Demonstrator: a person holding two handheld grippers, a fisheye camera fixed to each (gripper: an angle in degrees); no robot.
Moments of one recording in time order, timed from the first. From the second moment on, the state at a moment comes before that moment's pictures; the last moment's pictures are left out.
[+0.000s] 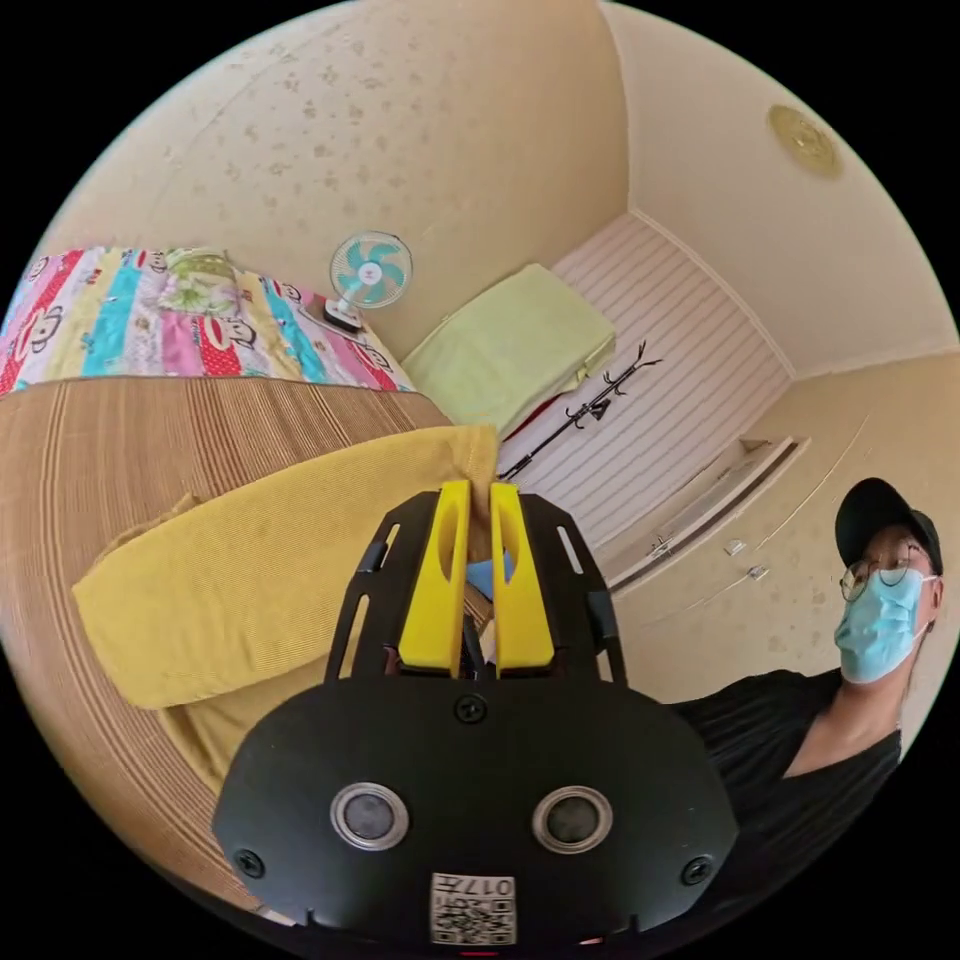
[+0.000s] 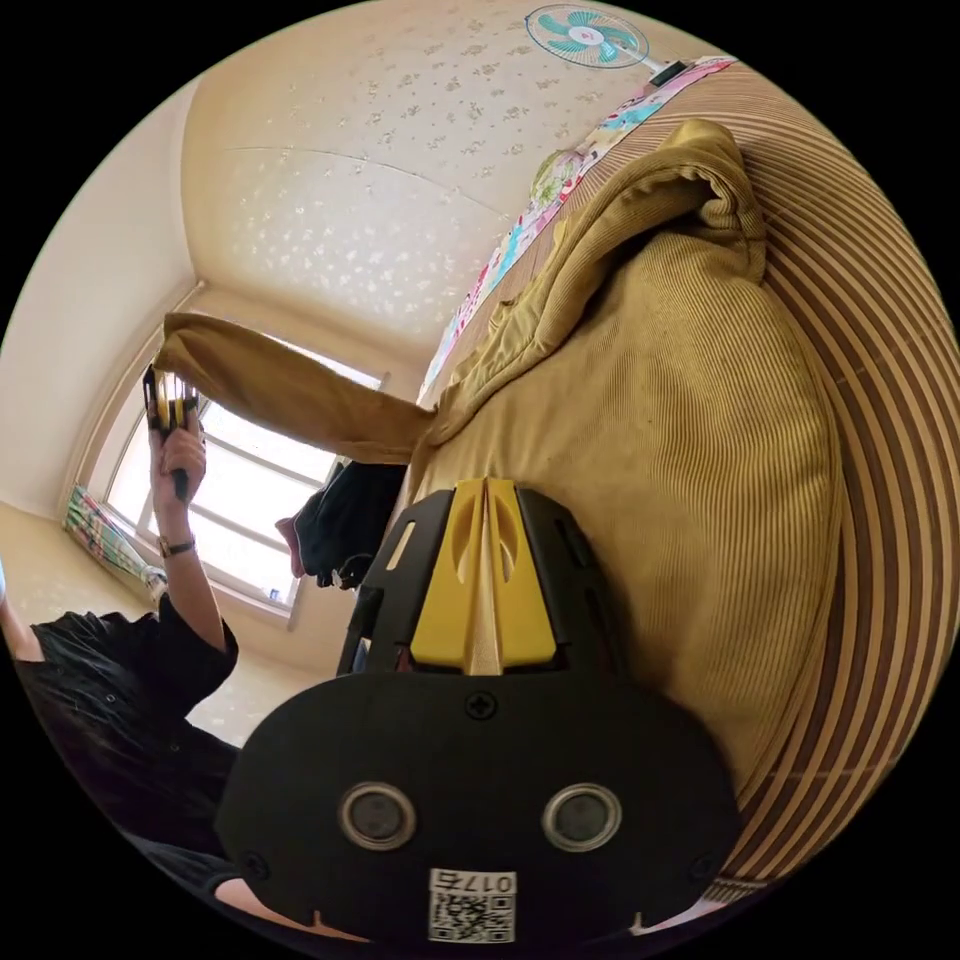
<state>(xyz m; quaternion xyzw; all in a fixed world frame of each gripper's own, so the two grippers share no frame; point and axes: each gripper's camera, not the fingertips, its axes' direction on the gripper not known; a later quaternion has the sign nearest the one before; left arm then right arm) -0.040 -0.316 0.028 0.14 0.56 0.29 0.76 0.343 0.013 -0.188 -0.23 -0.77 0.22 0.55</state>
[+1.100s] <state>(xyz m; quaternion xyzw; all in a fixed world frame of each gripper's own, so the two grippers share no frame) -0.229 -0.071 0.260 -0.02 0.30 0.25 0.92 0.415 -0.016 -0.196 -0.41 -0.59 0.02 0.70</state>
